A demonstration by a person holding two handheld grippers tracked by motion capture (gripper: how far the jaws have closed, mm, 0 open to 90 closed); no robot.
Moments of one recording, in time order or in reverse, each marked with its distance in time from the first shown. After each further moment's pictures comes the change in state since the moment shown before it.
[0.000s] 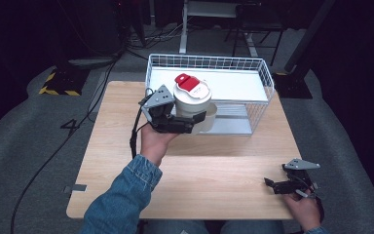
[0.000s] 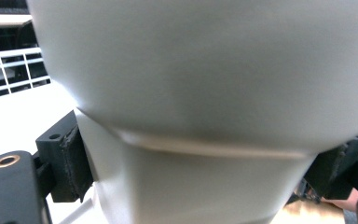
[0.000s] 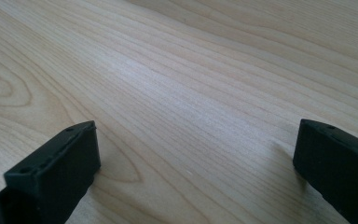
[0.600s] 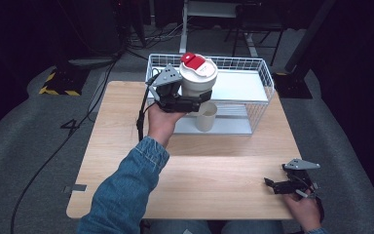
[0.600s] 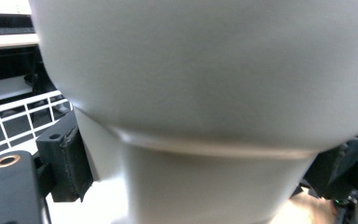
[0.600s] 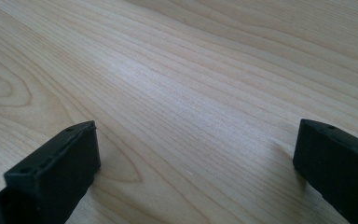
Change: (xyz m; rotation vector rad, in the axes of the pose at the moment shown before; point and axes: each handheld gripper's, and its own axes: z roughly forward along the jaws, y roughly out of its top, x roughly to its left) left arm 0.022 0.034 0.028 -0.035 0.047 0.028; right arm 0.000 0.000 0.000 0.001 0.000 -0.002
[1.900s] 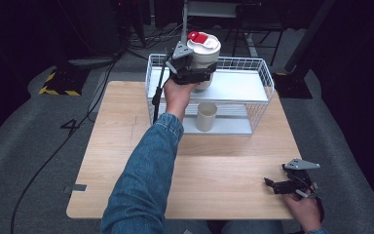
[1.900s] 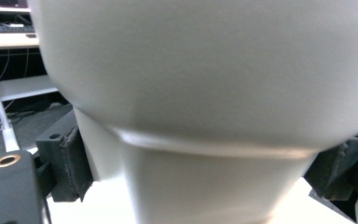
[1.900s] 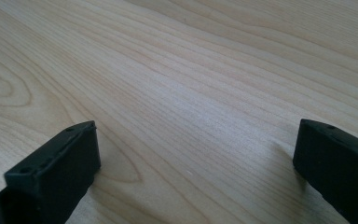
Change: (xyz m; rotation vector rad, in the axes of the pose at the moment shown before) left arm 0.057 0.010 0.079 -0.005 0.179 -0.058; right arm 0.000 0.000 0.000 -0.001 0.002 0.001
